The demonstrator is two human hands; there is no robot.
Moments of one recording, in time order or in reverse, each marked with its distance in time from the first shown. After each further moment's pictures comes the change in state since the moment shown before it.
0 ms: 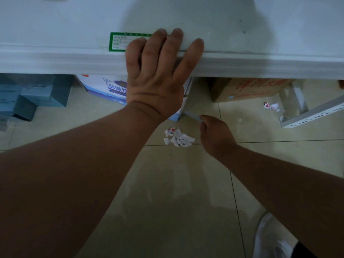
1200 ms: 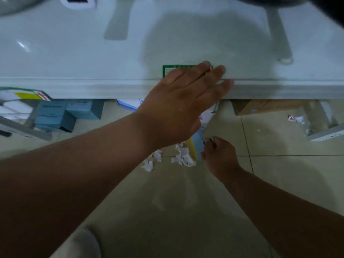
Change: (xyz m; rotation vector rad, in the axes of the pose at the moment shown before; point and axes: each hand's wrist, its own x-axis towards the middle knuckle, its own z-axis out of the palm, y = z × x) left_hand 0.009 -0.077 -0.044 -0.345 -0.411 0.415; right_hand -0.025 -0.084 0.021 0.430 -0.034 0.394
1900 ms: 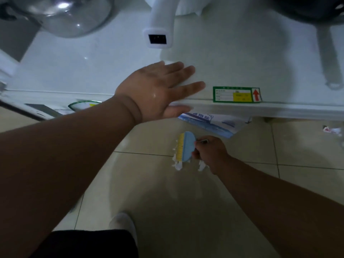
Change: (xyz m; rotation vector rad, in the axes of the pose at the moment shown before) left_hand -0.071 -0.145 -0.029 0.023 -0.085 0.032; right_hand -0.004 -0.101 0.076 0.399 -0.344 0.325
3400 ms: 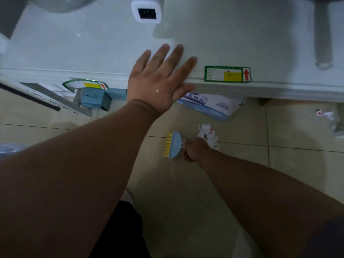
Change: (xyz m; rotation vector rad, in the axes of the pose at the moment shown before) left_hand 0.001 0.063 0.012 0.066 0.013 -0.462; right_hand -0.005 0.057 0.017 -0.198 -0.182 0.203
